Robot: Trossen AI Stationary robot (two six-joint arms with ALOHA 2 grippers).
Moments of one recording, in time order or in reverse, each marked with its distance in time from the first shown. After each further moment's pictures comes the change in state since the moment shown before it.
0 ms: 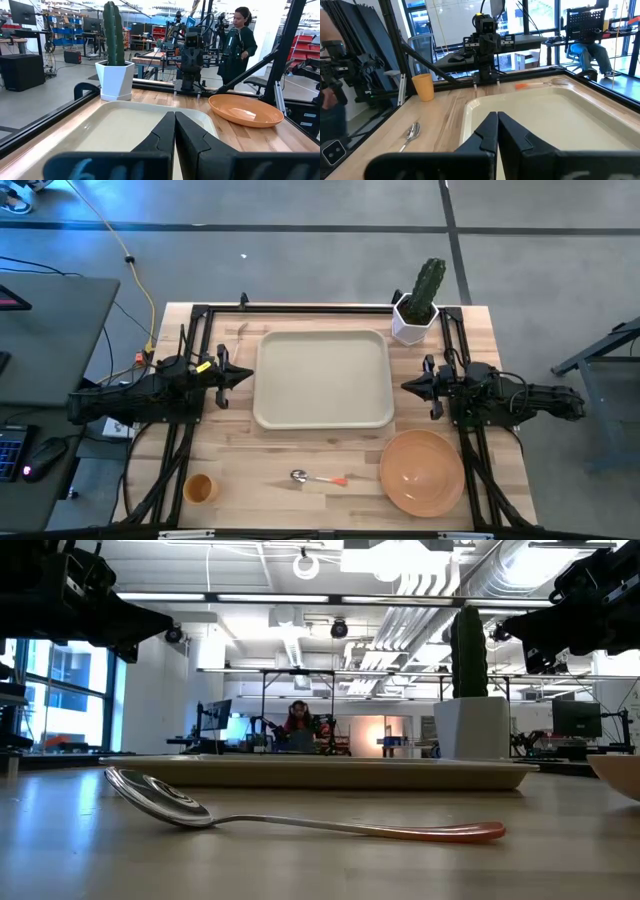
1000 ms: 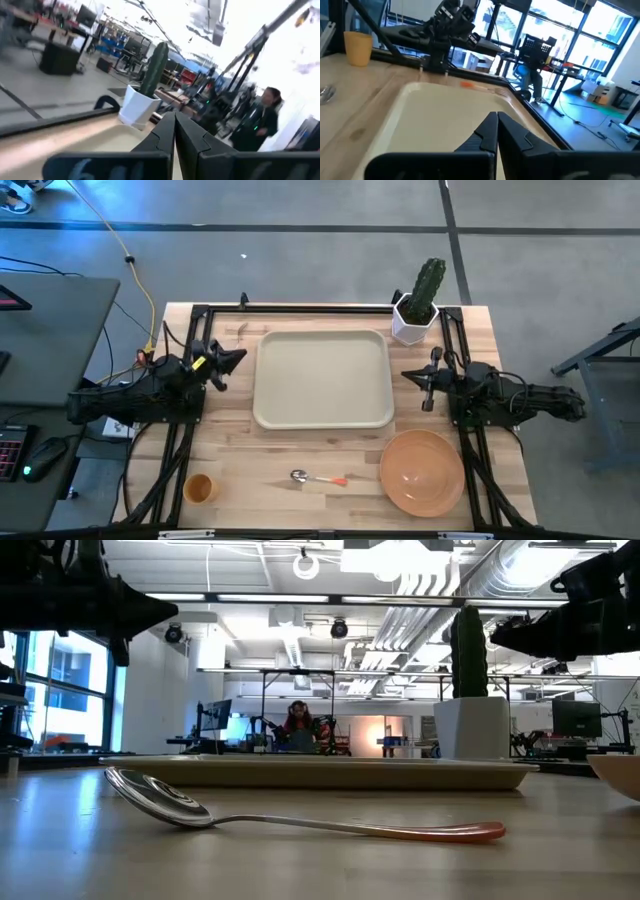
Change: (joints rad) left arm 0.001 0.010 0.000 0.160 -0.266 -0.399; right arm -0.009 0.002 0.000 -0.006 0.198 -0.424
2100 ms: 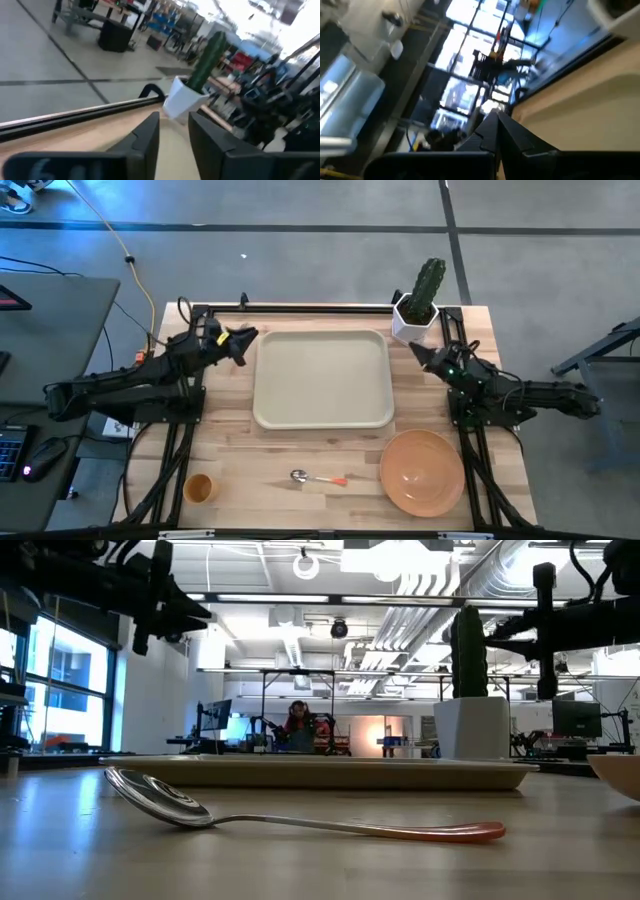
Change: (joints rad) left arm 0.191 0.507 0.315 -0.075 -0.004 -0.017; right arm -0.038 0.257 0.023 0.315 0.427 1.468
